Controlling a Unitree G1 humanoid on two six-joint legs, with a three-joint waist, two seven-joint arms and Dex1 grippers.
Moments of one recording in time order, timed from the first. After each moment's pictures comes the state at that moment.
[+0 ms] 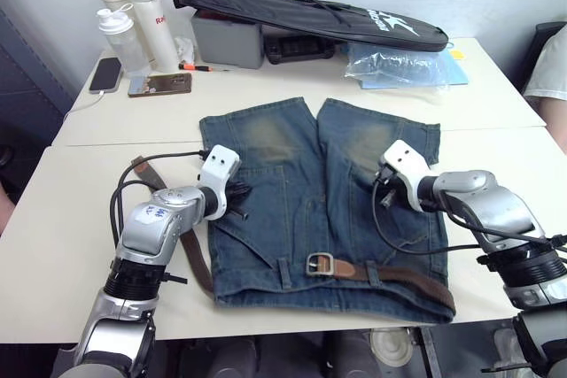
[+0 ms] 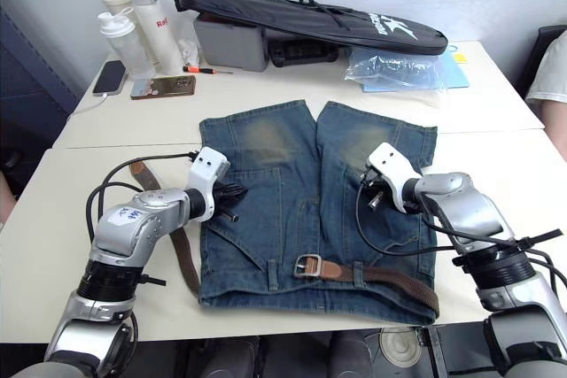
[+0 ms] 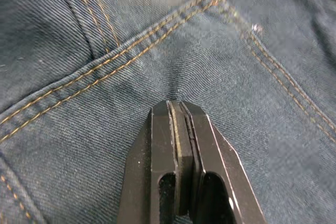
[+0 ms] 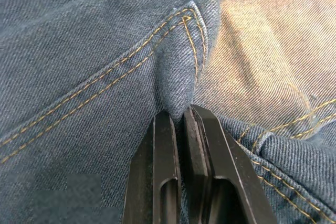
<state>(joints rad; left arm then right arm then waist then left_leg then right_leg) -0.52 0.41 -0.05 -0.09 -0.29 1.00 -0.31 -0.63 -0.75 0.27 0.09 0.21 0.76 0.73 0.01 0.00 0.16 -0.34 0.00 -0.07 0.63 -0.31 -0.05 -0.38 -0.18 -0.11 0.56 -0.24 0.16</state>
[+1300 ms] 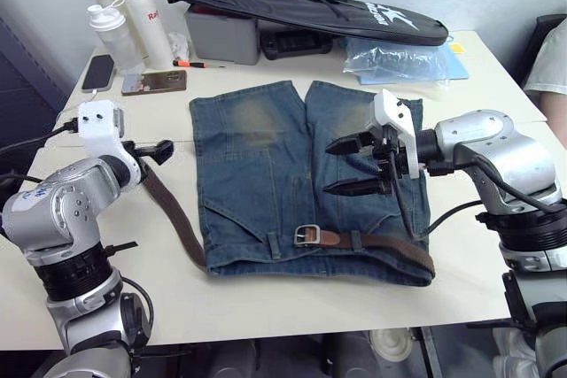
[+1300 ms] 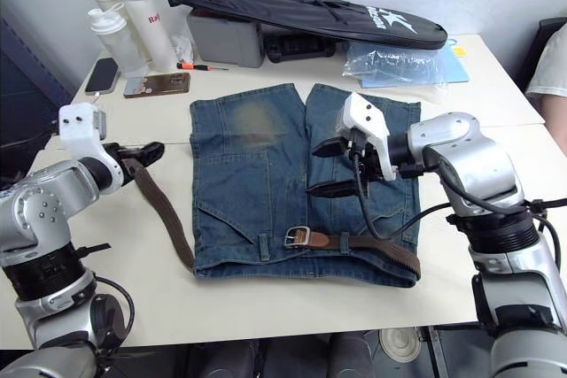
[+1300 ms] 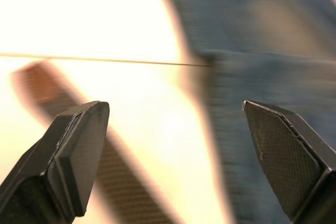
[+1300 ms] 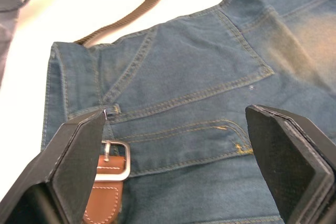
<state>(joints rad) -0.63 0.40 0.51 -0.29 -0.23 1.41 0.02 -0.84 -0.74 0.19 -0.08 0.41 0.76 1.26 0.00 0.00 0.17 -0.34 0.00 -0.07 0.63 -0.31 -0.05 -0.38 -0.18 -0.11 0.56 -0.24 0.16</state>
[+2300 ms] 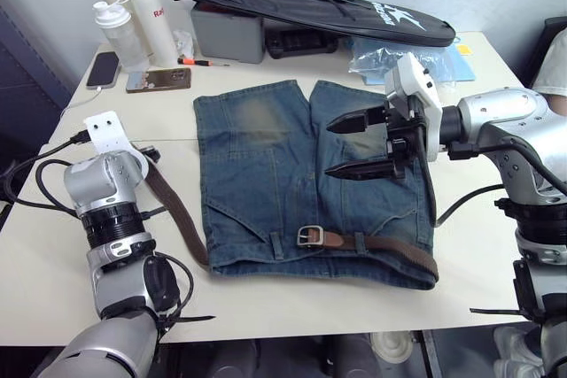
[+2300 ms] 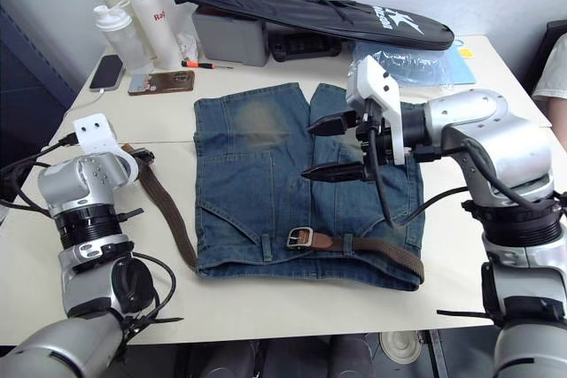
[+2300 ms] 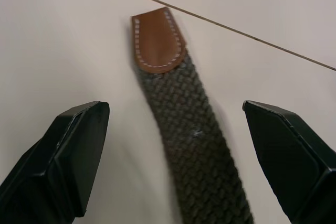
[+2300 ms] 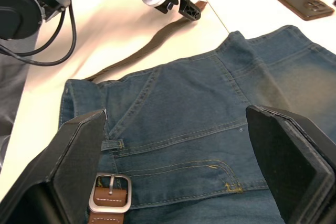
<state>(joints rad) -0.86 0.31 0.53 0.32 -0.04 1.13 0.29 -0.89 -0.78 0.11 -0.16 0.53 0.83 1.21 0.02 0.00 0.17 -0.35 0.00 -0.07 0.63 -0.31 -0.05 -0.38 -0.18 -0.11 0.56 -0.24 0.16</state>
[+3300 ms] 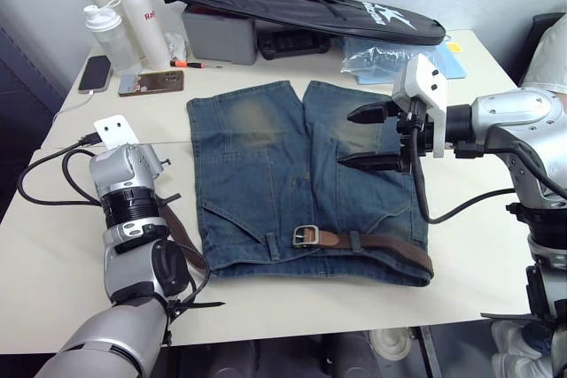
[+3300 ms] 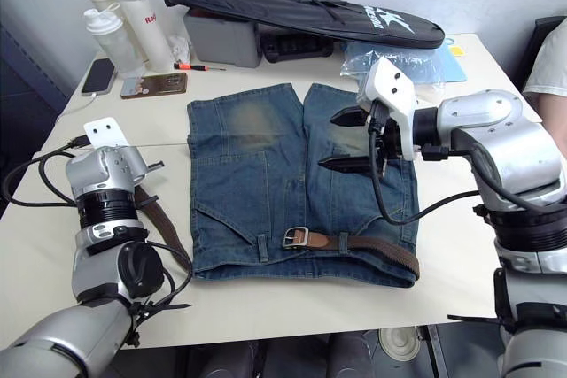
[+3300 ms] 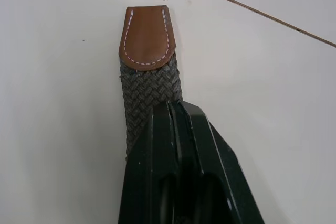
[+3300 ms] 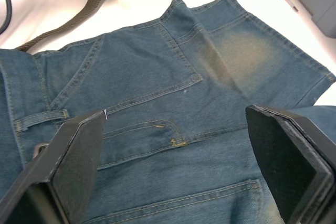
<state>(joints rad) -0.95 0.26 0.56 0.43 -0.02 1.09 0.62 -0.86 -0.82 0.12 -0.14 0.42 0.75 1.13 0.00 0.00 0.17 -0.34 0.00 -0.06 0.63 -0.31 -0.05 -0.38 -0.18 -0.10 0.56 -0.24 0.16</state>
